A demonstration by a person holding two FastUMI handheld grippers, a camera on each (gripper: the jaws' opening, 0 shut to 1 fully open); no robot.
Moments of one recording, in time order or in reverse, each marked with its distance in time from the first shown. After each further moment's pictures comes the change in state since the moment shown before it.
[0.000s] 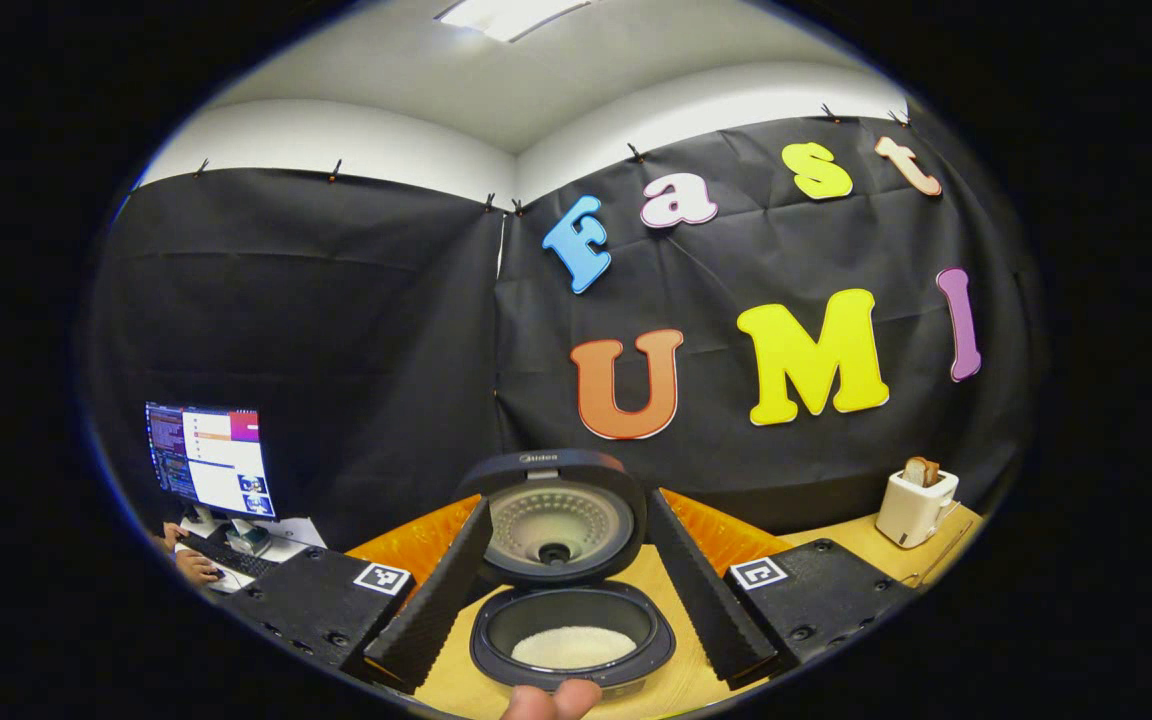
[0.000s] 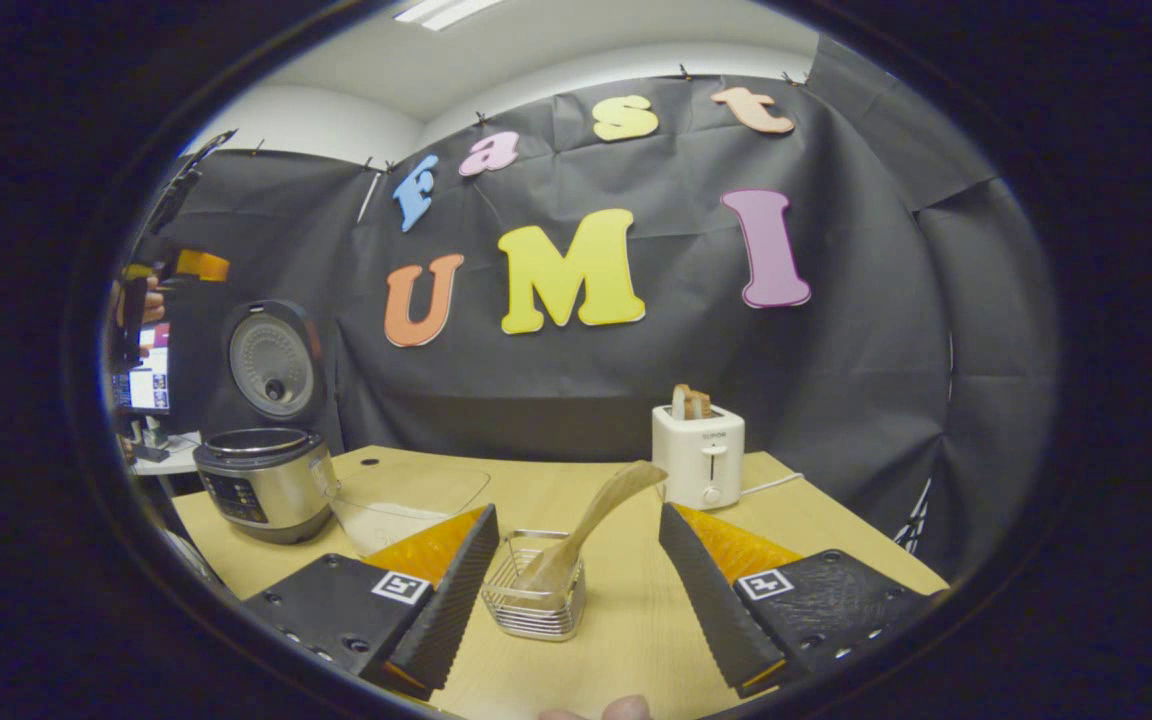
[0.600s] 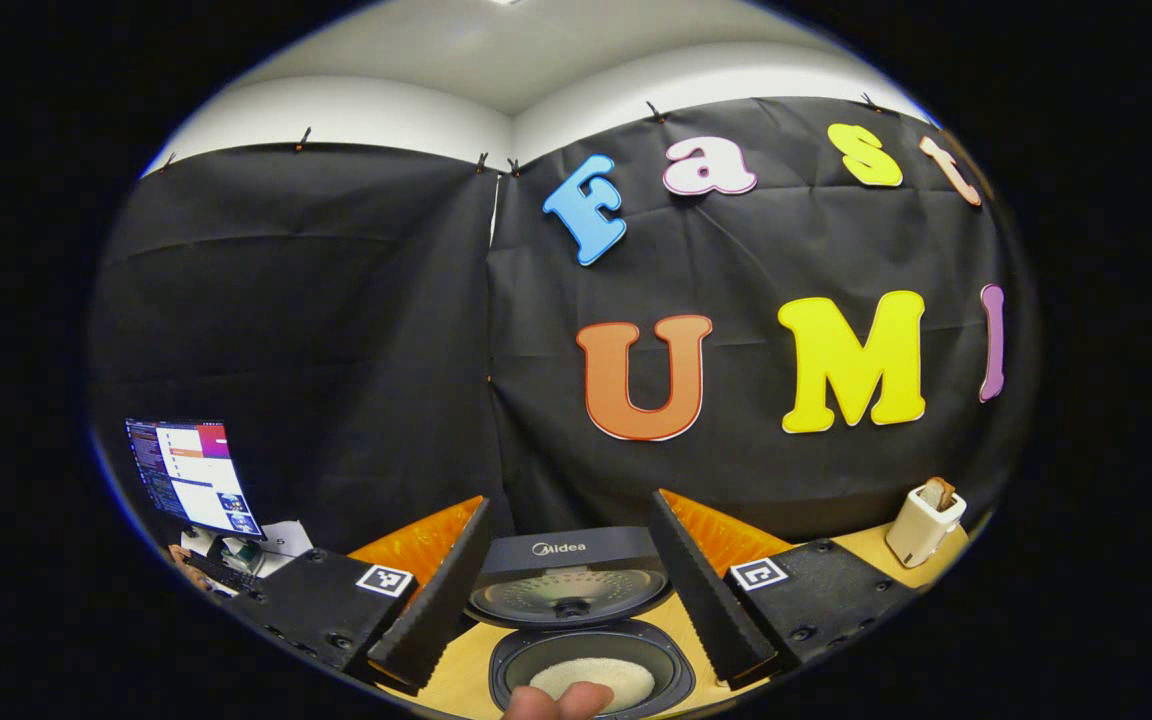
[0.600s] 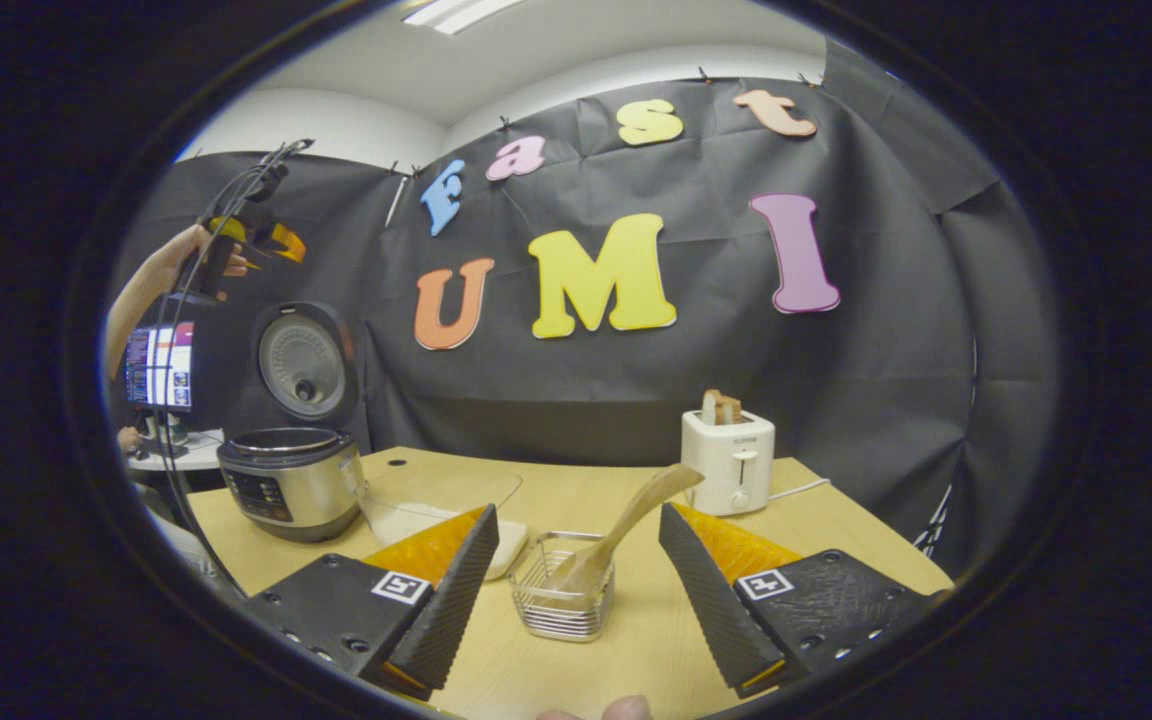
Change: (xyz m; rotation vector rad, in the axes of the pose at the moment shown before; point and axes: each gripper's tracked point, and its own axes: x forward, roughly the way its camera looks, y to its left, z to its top) left arm 0.117 0.036 0.017 -0.032 0.174 -0.011; right arm -0.002 0.026 -0.002 -0.006 -0.009 0.089
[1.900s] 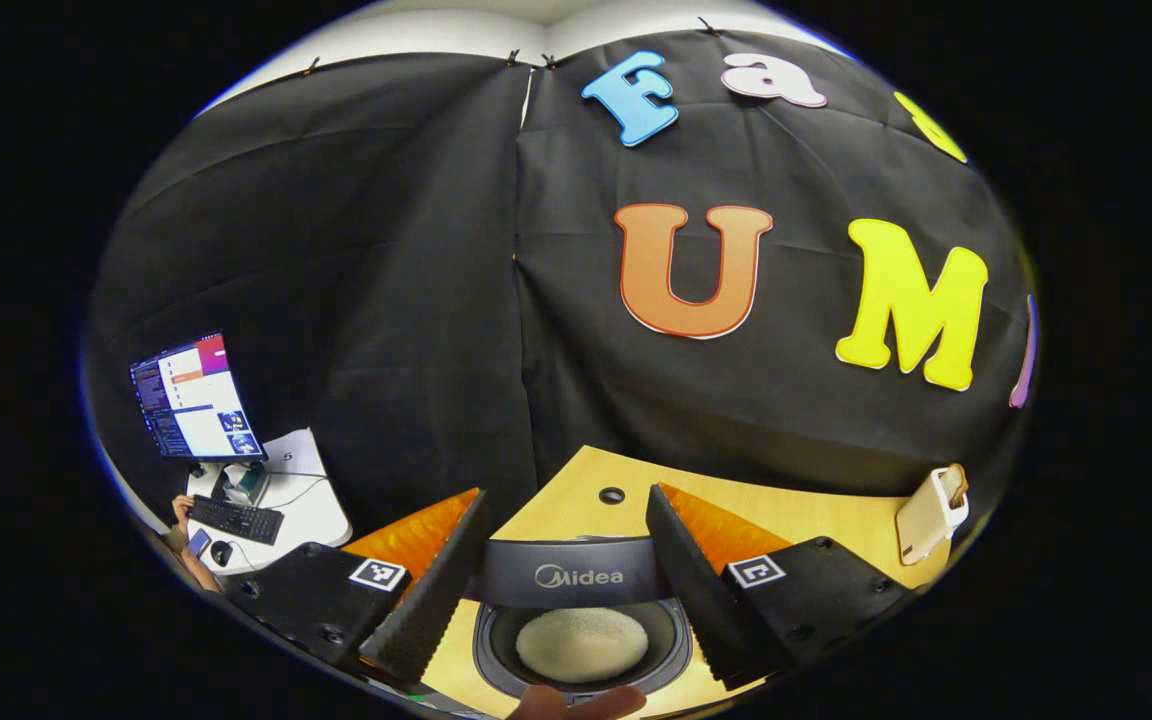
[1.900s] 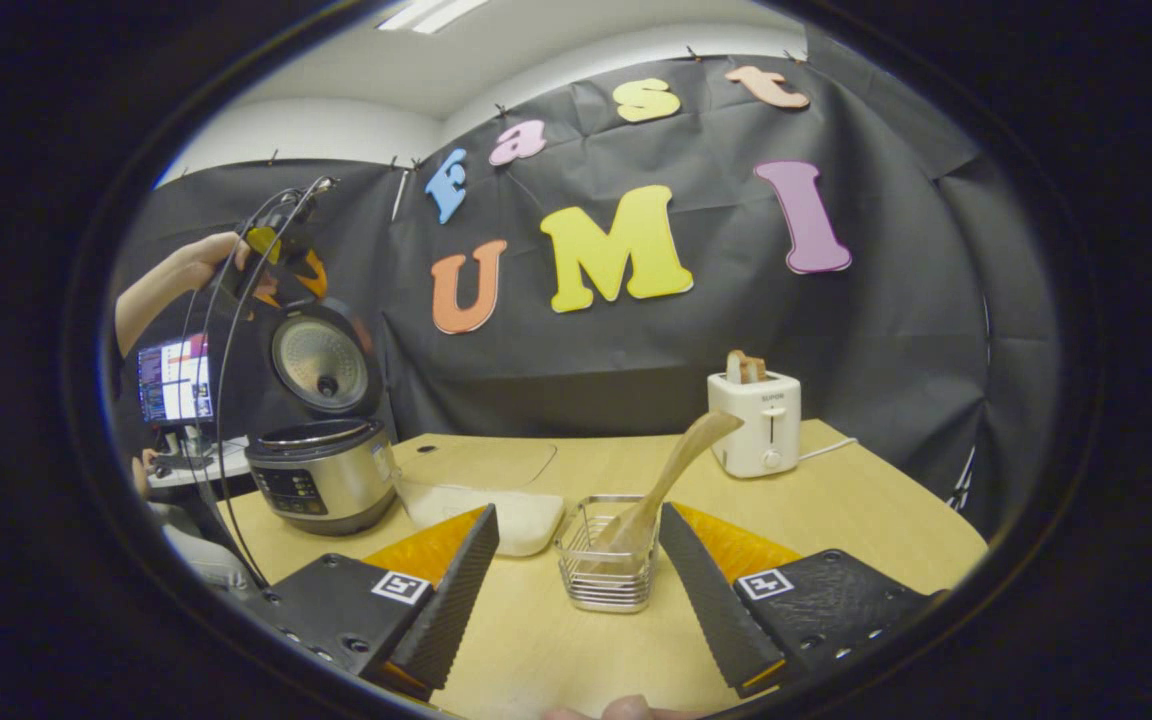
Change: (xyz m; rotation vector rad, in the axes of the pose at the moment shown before) left arm 0.014 0.001 -0.083 -0.082 0.337 0.079; right arm -0.014 0.022 -0.026 0.056 0.065 0.046
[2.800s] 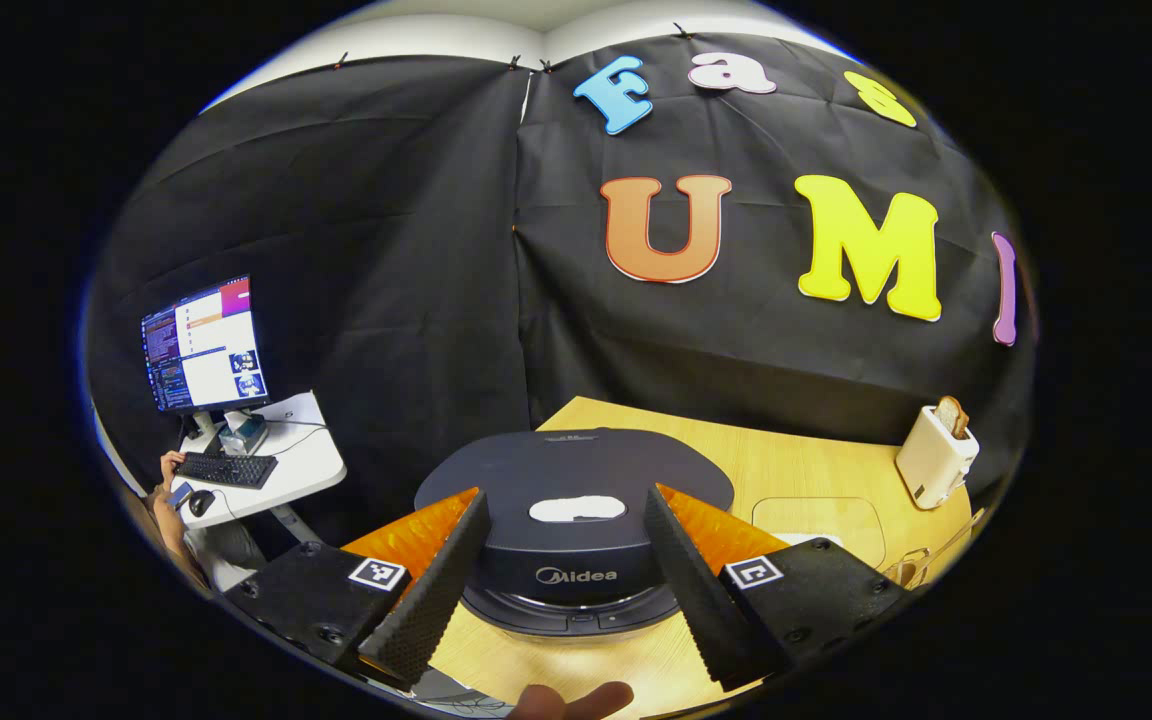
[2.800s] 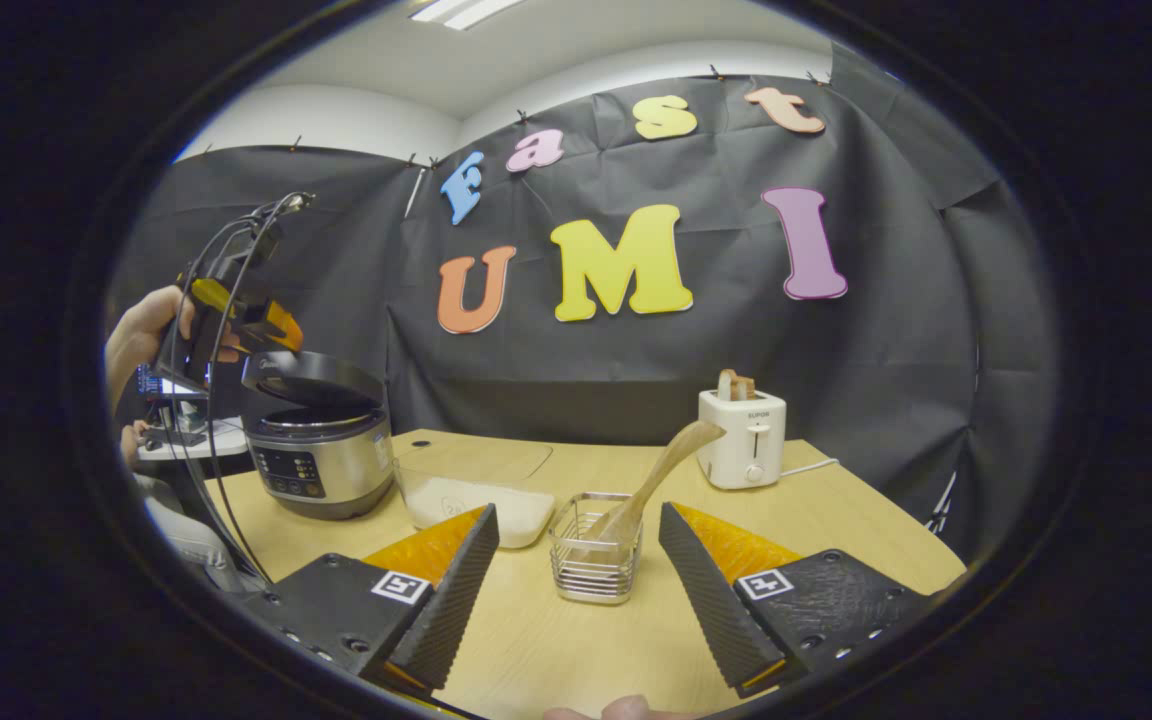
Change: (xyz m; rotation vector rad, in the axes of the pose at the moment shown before) left arm -0.055 -0.008 -0.141 0.011 -0.027 -0.006; right arm -0.025 0.001 -0.003 -0.071 -0.032 -0.019
